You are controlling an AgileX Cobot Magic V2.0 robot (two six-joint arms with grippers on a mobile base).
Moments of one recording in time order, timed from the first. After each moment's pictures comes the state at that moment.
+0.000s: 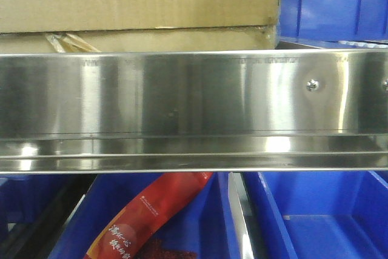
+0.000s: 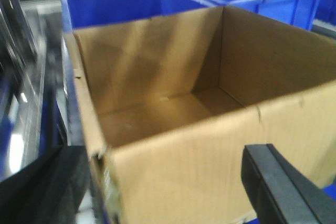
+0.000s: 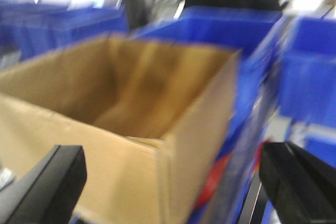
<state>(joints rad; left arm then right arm) -0.27 0.94 -1.31 0.01 0.81 -0.02 0.48 0.95 -1.31 0.20 0.71 -0.07</state>
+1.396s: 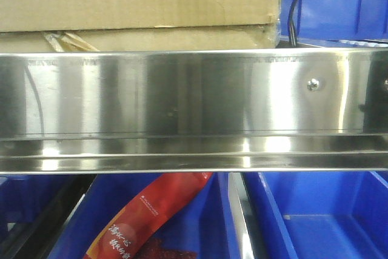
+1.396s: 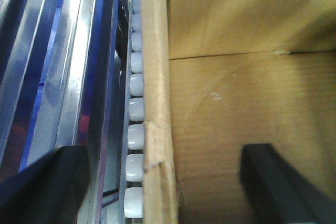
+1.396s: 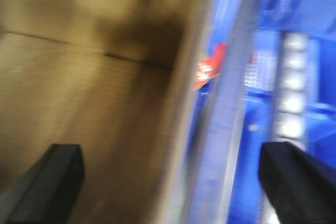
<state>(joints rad) -0.15 1.75 -1.98 0.19 1.19 -0.21 0.46 1.89 -2.19 0.02 1.20 0.11</state>
